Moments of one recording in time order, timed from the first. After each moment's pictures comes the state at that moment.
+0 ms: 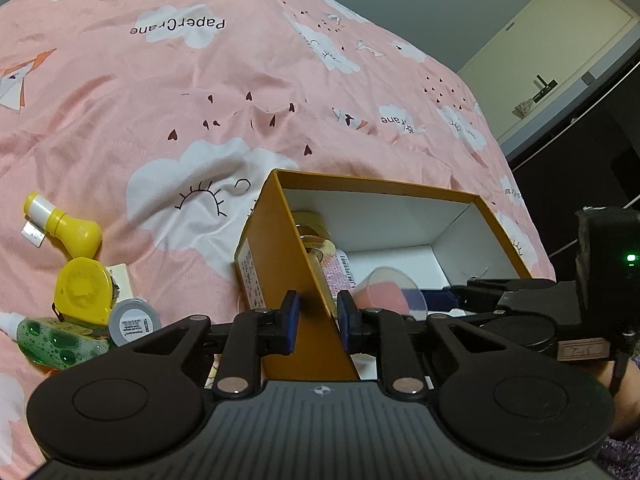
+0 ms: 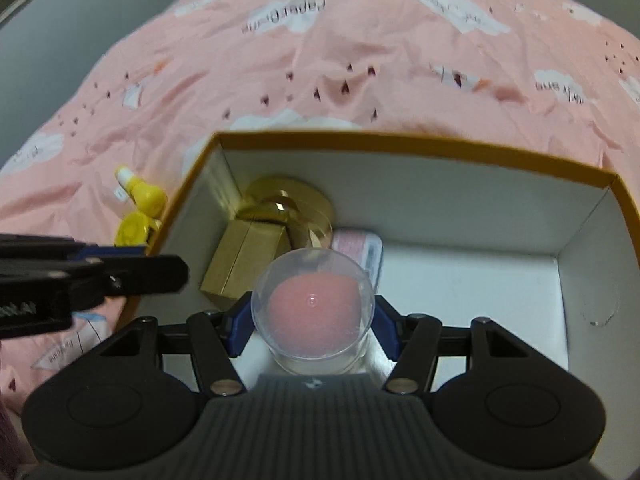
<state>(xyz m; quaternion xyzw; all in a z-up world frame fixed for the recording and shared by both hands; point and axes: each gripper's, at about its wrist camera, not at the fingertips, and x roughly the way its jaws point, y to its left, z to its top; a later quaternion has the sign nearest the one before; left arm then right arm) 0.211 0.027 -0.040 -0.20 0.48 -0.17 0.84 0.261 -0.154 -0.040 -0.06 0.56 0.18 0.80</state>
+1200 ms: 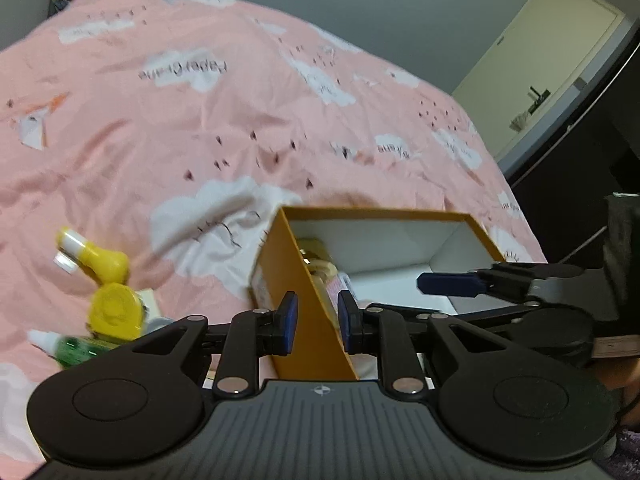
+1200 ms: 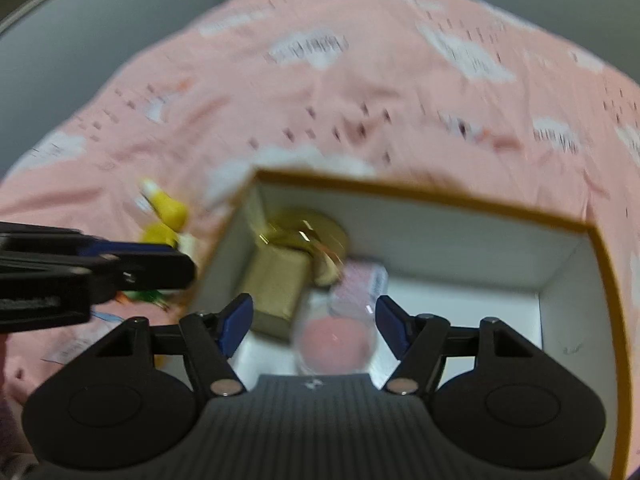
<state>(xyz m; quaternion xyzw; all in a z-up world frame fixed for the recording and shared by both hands) 0.187 0.043 -0.005 -0.18 0.43 -0.15 0.87 0.241 -0.140 0.007 -0.08 0.50 0.21 0.84</state>
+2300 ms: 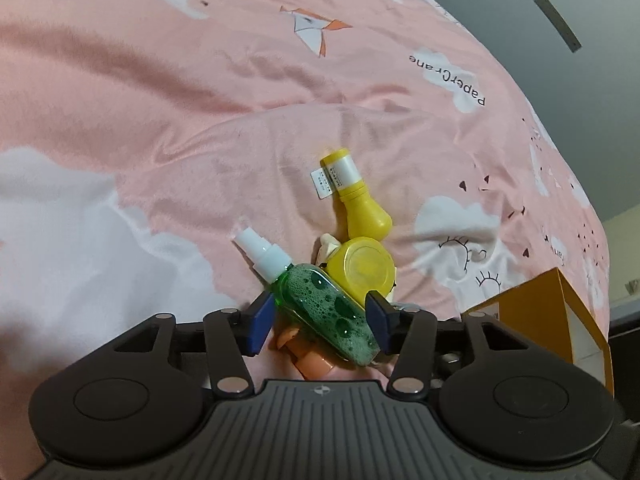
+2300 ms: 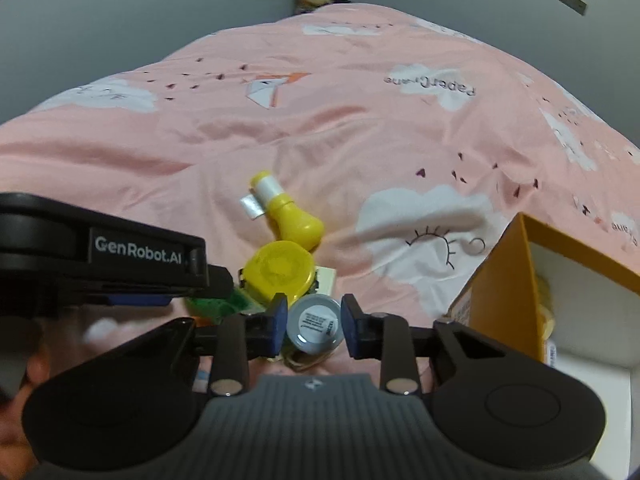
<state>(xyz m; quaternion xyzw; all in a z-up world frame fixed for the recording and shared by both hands) 0.150 0.168 -0.107 -0.36 0.46 0.11 0.81 0.197 0.029 -0.068 -0.17 0.44 0.25 0.85</state>
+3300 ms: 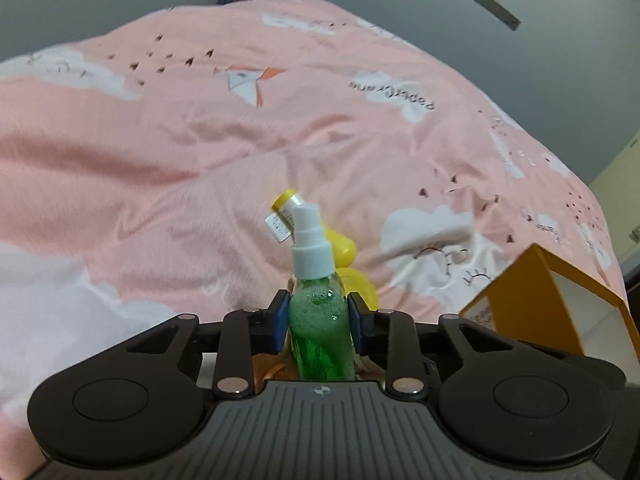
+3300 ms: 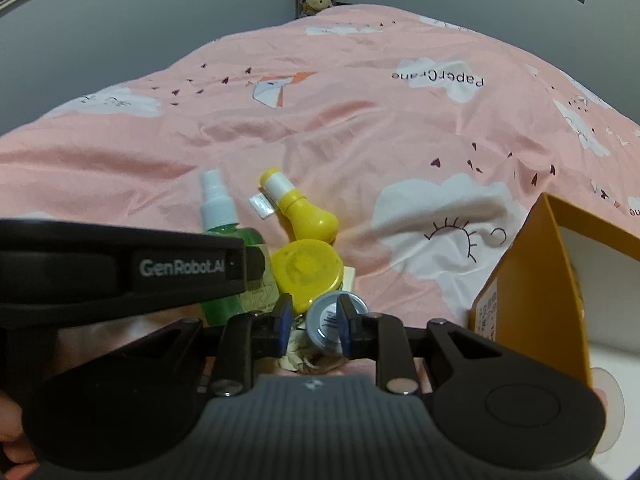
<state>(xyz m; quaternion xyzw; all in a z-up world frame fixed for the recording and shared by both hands) 0.151 0.142 -0.082 -0.25 0.40 0.07 0.88 0.196 0.025 -0.080 -0.13 0.43 0.27 0.85</state>
